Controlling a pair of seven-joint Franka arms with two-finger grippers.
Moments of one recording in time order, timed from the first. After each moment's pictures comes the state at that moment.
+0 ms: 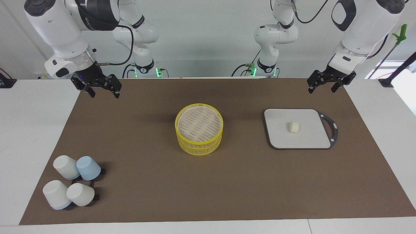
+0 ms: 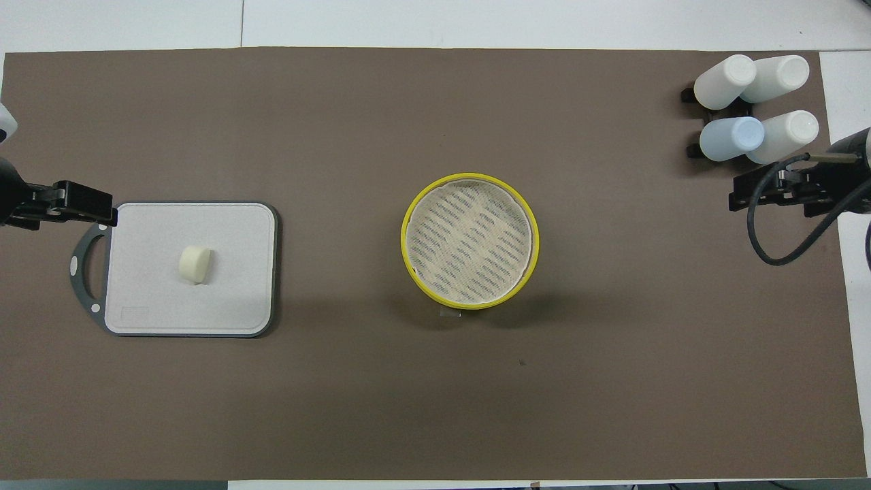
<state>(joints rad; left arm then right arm) -0.04 -0.01 -0.01 -1.62 0.00 1.58 -0.01 0.00 0.02 0.00 -1.61 0.03 1.59 0.10</state>
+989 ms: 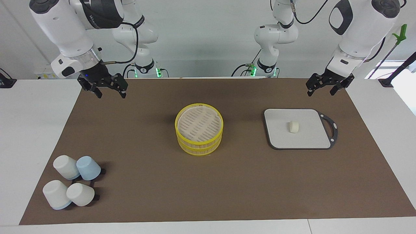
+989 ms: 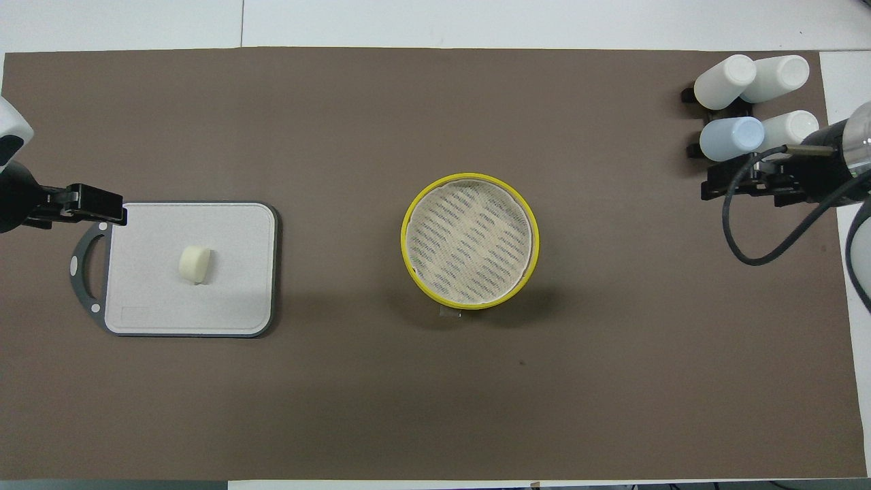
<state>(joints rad) -0.04 -0.04 -0.01 -1.73 0.00 1.69 -0.01 0.01 0.02 0.06 -1.61 0.10 1.66 0.13</state>
